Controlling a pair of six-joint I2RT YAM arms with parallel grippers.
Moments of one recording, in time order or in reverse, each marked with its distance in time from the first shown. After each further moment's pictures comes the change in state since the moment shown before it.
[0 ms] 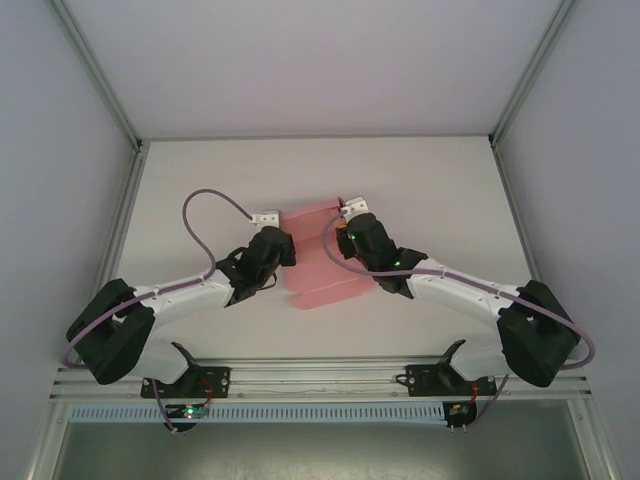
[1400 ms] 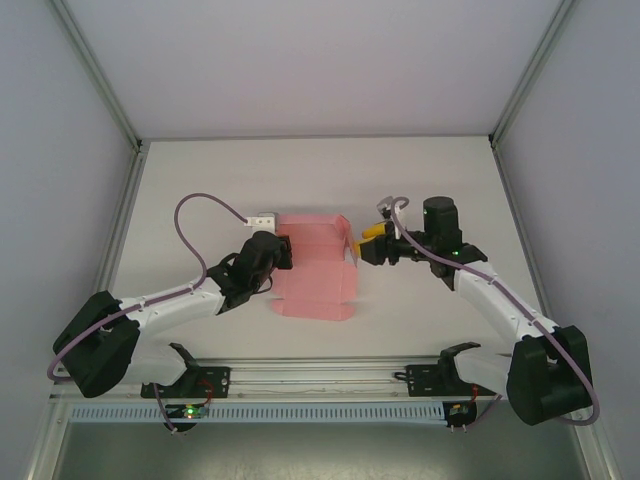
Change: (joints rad) left arm -0.006 -0.100 -0.064 0.033 0.008 0.023; right arm -0.494 -0.223 -0.094 -0.143 -1.276 -0.183
